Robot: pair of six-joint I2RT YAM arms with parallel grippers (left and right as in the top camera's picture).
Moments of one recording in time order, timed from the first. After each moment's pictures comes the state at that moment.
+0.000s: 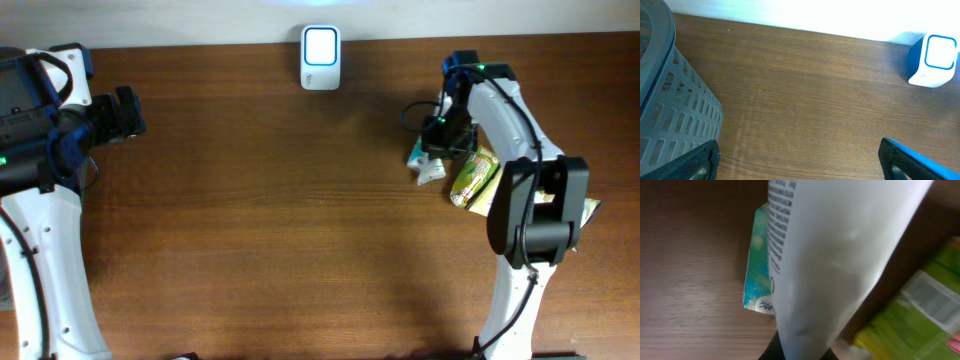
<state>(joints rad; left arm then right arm) 0.28 1.48 1.61 -0.86 0.13 0.06 0.04 2.22 1.84 -1.18 -0.12 0.21</state>
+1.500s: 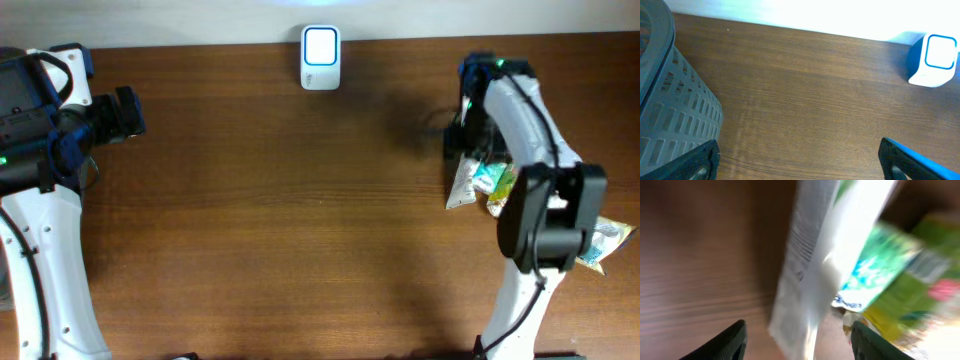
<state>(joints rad) 0.28 1.48 1.61 -0.86 0.13 0.06 -0.01 2.16 1.89 -1.36 0.10 0.15</state>
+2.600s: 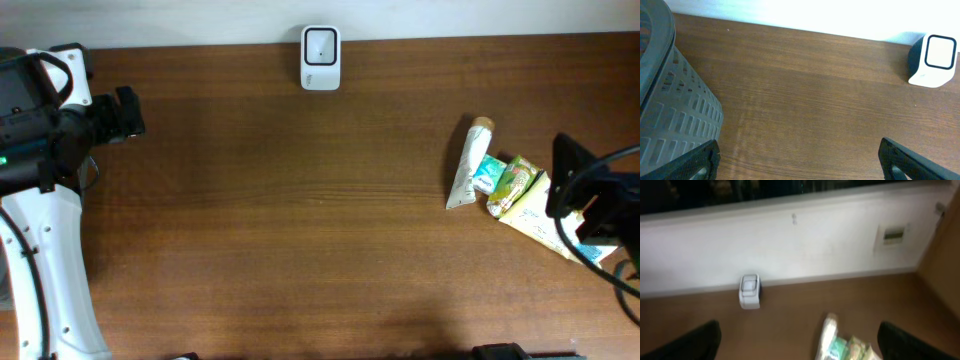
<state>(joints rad) 0.28 1.48 1.61 -0.86 0.13 0.06 0.04 0.98 1.88 -1.15 0.04 0.13</state>
